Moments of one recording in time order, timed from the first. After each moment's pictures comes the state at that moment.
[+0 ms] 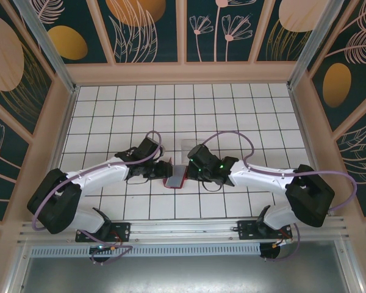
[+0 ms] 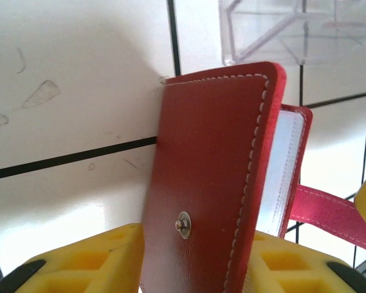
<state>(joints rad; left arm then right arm) -0.69 1.42 0.73 -0.38 0.27 -0.73 0.96 1.42 0.78 -0.33 0.04 1.02</state>
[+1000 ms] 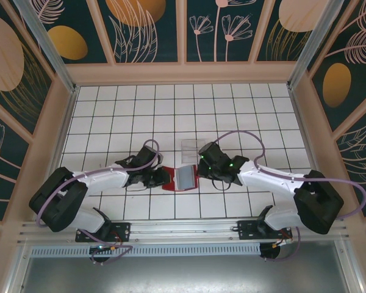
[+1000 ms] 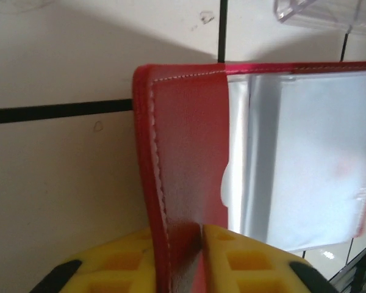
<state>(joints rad) -0.69 1.44 0.58 -0.19 0.35 -0.85 0.87 1.32 0.73 -0.38 0.05 0.96</state>
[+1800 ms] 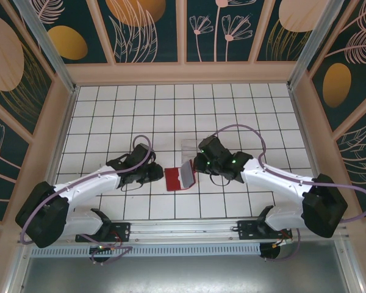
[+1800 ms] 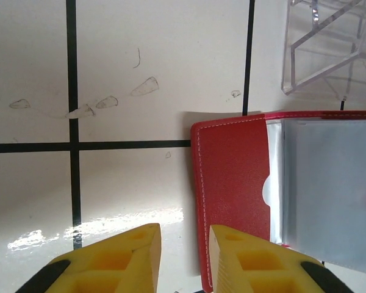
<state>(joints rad) -0.69 1.27 0.62 -0.37 0.12 -0.86 0.89 1.29 0.82 -0.39 -0.01 0.93</state>
